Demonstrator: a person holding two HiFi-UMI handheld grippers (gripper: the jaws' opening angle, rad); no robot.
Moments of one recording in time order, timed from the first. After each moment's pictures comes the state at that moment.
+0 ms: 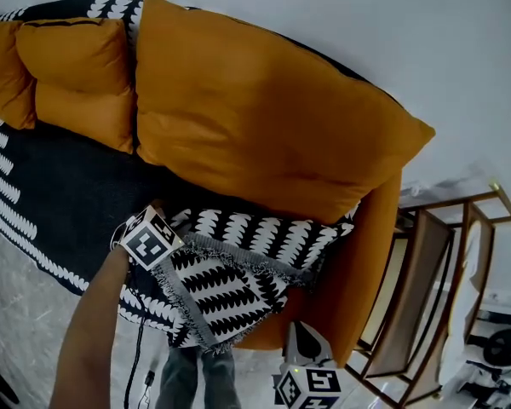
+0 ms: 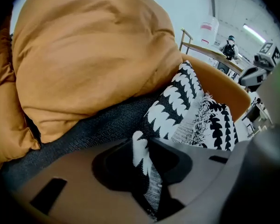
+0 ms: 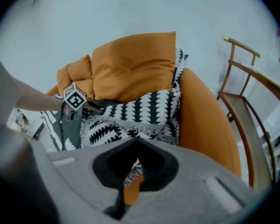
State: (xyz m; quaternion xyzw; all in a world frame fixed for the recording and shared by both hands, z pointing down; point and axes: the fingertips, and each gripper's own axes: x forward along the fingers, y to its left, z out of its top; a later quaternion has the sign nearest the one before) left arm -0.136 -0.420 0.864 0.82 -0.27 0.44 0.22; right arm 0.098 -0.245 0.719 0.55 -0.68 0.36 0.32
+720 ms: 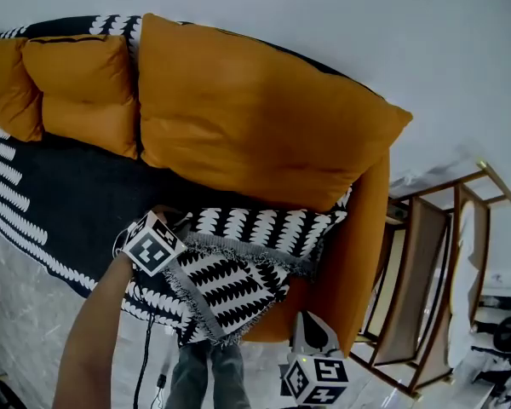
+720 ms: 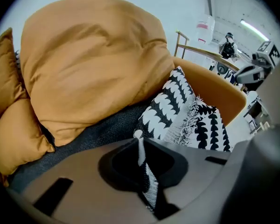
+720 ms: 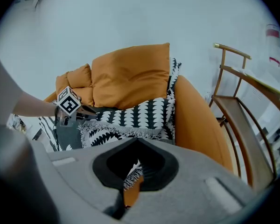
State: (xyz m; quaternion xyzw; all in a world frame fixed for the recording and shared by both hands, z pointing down) left arm -0.136 -0.401 0.825 0.82 -0.28 0.45 0.19; right arm 0.104 -0.231 0.698 0.58 -0.67 0.35 0.30
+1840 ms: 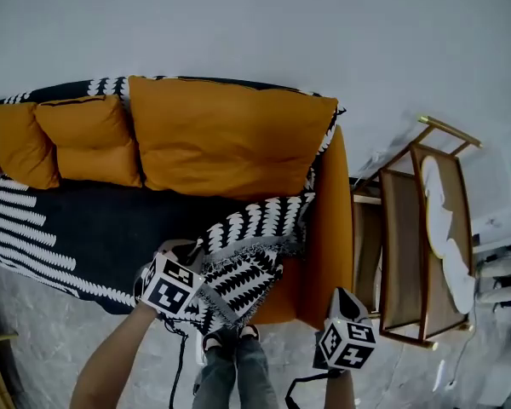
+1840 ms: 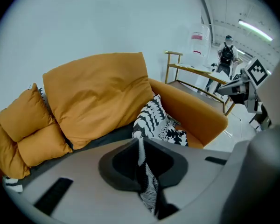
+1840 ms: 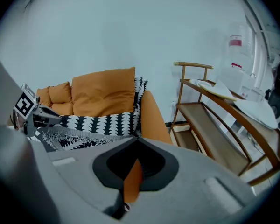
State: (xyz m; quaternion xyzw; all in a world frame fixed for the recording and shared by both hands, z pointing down) left arm -0.093 -0.311 0.667 0.83 -0.33 0.41 0.17; right arm 0.197 -0.180 0.623 0.70 -0.60 0.31 0.25
